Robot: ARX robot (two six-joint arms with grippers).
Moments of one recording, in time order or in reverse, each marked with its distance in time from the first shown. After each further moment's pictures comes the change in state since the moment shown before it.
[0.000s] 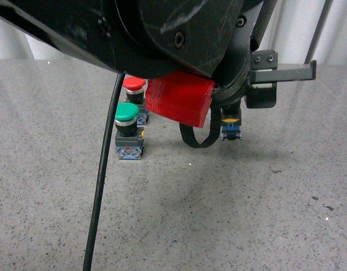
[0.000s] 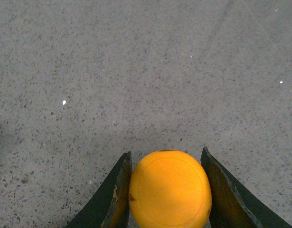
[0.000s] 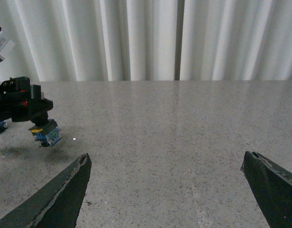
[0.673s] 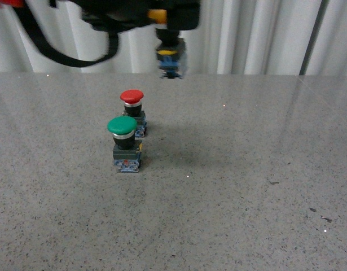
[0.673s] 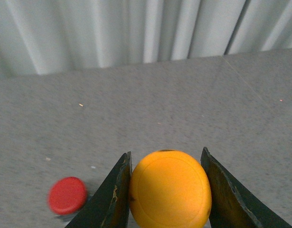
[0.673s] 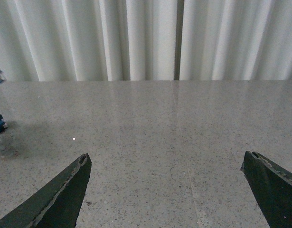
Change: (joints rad) left arm 0.146 -0.314 -0.115 0.007 0.108 0.232; right arm 0.000 0.000 0.000 0.000 0.000 0.000
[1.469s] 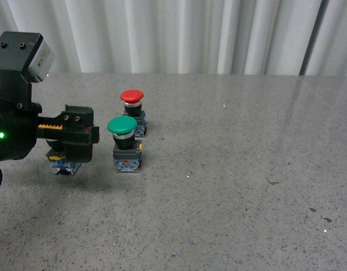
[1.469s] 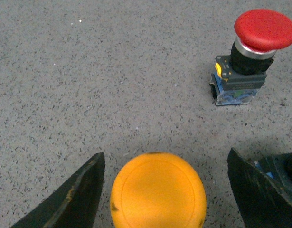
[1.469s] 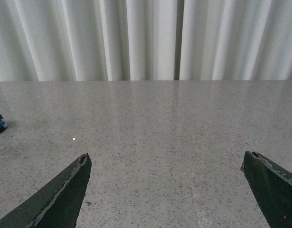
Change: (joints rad) left arm 0.315 -0.026 -0.456 0.248 0.091 0.124; right arm 0.000 0.000 0.000 0.000 0.000 0.000
